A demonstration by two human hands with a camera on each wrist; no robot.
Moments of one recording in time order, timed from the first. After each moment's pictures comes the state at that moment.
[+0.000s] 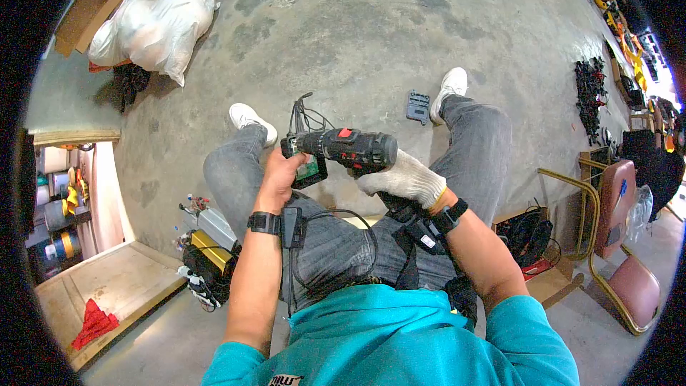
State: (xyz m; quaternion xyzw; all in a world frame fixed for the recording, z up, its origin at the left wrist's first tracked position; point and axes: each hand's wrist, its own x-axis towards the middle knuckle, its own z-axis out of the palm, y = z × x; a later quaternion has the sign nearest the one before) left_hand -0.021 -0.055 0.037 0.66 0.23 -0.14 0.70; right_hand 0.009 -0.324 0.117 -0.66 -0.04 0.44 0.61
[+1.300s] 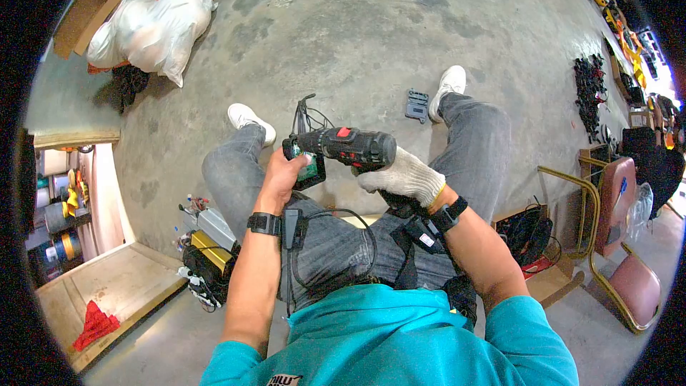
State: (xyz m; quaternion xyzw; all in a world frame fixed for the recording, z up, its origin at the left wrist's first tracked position) left_hand -0.023 -0.059 0.035 0.68 0.23 -0.16 0.68; right_hand 0.010 -0.326 0.110 -0.69 -0.06 0.41 0.59
